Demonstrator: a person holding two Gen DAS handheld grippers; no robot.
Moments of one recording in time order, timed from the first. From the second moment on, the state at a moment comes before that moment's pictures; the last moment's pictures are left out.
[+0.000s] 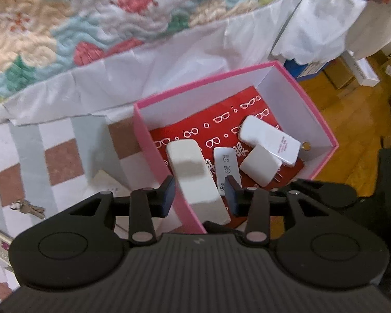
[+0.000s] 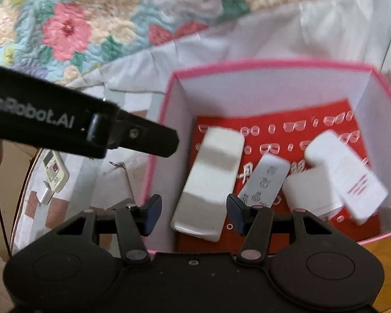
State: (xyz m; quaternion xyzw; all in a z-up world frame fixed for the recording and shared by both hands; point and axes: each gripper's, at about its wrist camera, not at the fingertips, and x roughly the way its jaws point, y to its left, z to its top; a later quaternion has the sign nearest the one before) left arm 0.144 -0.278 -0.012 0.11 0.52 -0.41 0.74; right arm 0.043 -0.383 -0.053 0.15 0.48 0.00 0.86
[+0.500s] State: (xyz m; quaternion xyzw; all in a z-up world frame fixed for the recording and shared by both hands) left arm 0.121 -0.152 0.029 0.10 0.48 -0.38 0.78; right arm 0.011 -0.289 0.019 0.08 0.40 0.09 0.91
